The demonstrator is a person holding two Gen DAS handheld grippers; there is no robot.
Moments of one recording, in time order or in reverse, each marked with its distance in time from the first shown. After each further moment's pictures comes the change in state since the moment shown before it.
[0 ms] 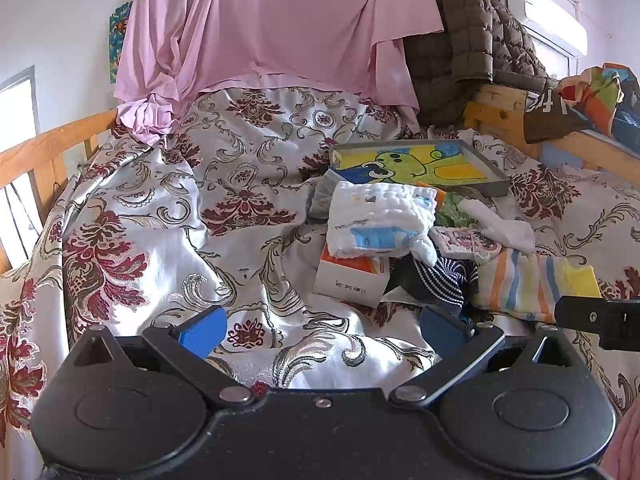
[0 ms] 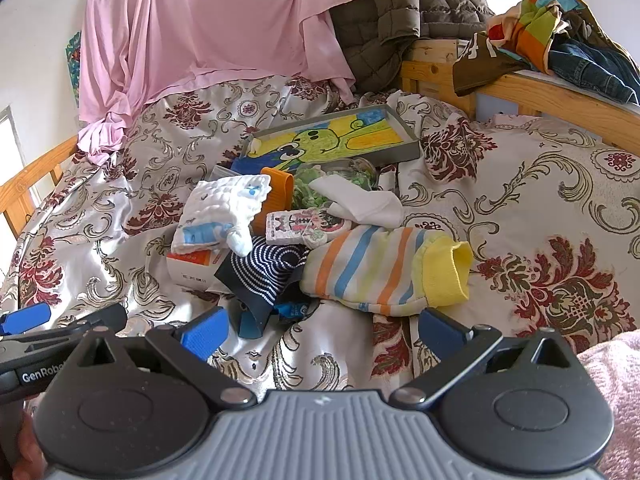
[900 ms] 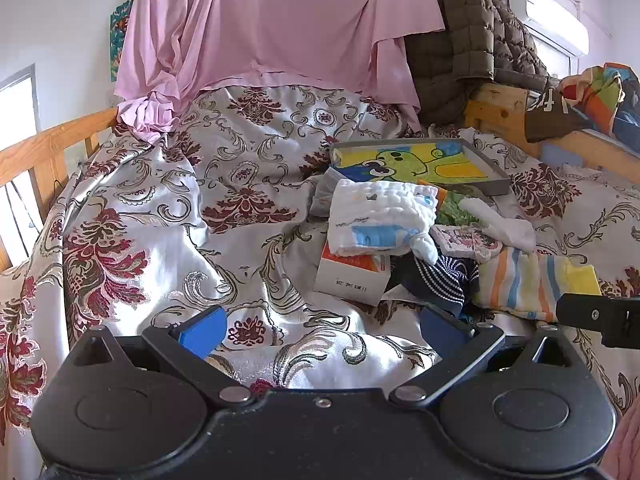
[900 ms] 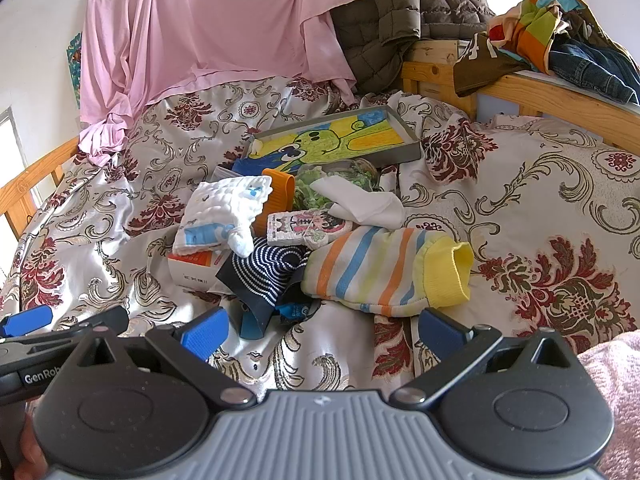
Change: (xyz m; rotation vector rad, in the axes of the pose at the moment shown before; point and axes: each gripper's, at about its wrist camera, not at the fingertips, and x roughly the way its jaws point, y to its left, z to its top) left arm 0.001 0.000 -0.002 -0.002 0.003 0.001; right arm 0.000 -0.001 0.000 0.002 -0.002 0.002
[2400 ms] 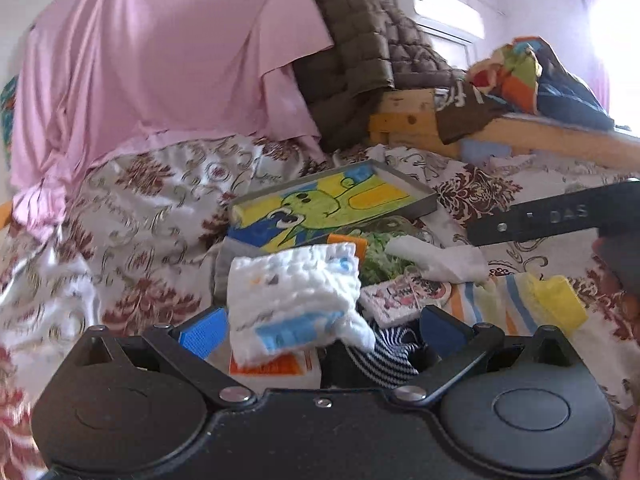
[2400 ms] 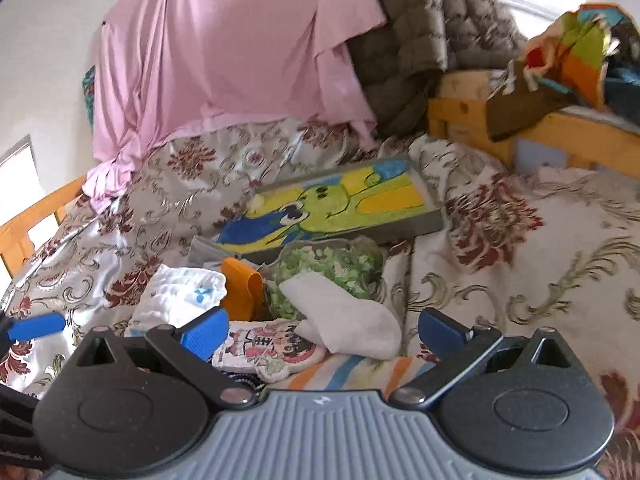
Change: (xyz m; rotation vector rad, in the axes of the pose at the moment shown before) left arm 0.077 -0.047 0.052 0.264 -0.113 -0.235; right arm 0.113 -0.061 0.083 -0.032 -0.099 0.155
